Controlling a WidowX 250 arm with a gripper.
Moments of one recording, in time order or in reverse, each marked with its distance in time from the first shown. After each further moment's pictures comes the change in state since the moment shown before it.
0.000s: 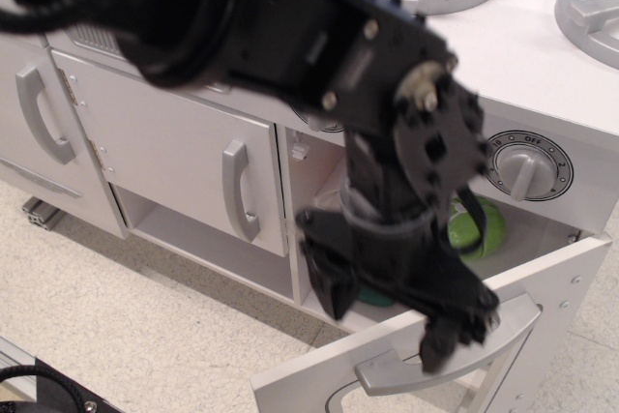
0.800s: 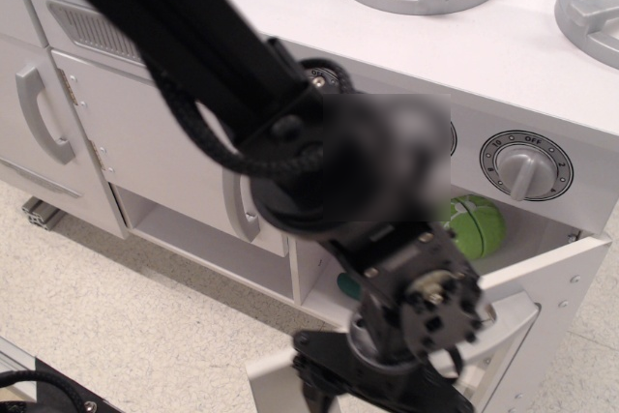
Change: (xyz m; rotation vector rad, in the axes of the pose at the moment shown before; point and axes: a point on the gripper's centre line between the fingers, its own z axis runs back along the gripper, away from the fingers) arm -0.018 0.023 -0.072 0.130 0.050 0.192
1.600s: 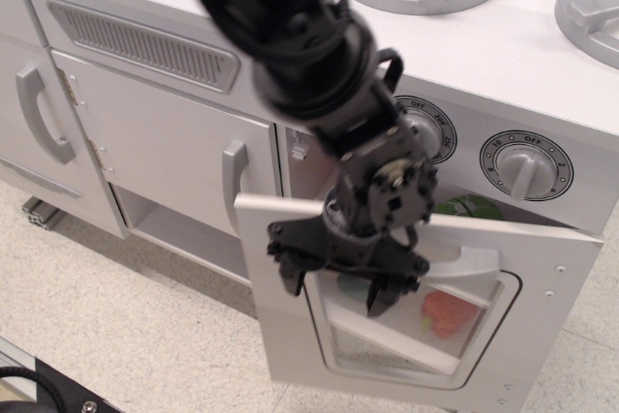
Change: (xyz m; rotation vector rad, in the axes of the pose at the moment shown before) arm 0.082 0.043 -0.003 0.096 -0.129 0.197
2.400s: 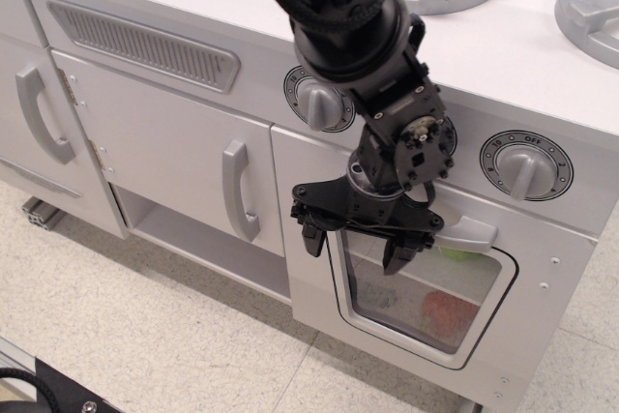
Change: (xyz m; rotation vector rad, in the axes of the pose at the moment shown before) arm 0.031 -0.006 -0.010 0.005 -0.027 0.019
